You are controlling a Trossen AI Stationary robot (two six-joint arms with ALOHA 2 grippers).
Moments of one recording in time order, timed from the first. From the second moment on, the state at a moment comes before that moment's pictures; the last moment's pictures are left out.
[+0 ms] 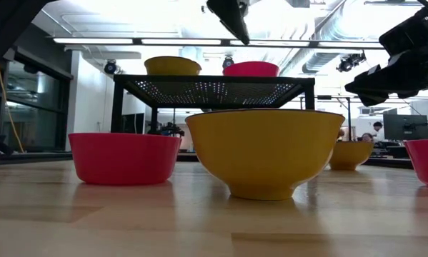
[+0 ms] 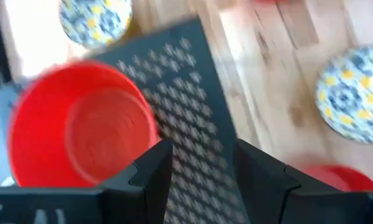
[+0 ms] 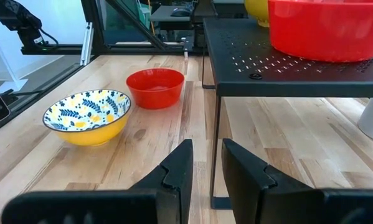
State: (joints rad) left arm 0.05 2.08 2.35 -1.33 -0.01 0.36; right arm 0.05 0.22 0.01 0.03 0.00 0.03
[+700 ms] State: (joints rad) left arm -0.20 2.01 2.36 -1.51 -0.11 0.03; right arm 0.05 0.22 0.01 0.03 0.00 0.03
